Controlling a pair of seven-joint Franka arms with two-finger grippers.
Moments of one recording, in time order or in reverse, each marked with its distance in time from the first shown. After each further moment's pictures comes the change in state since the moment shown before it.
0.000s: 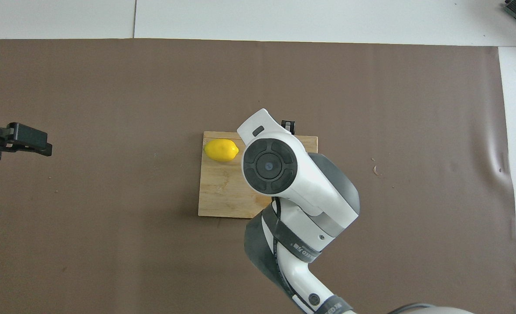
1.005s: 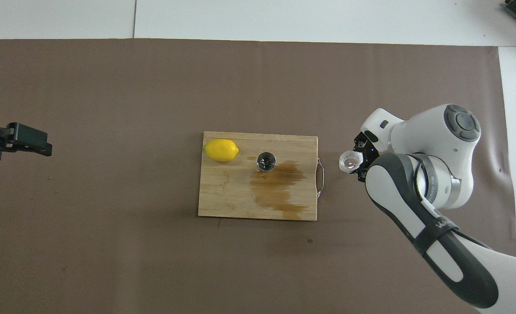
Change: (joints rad) left arm 0.000 0.000 0.000 0.000 0.000 0.000 0.000; right arm -0.435 -0.071 -0.008 -0.383 0.568 0.219 -0.900
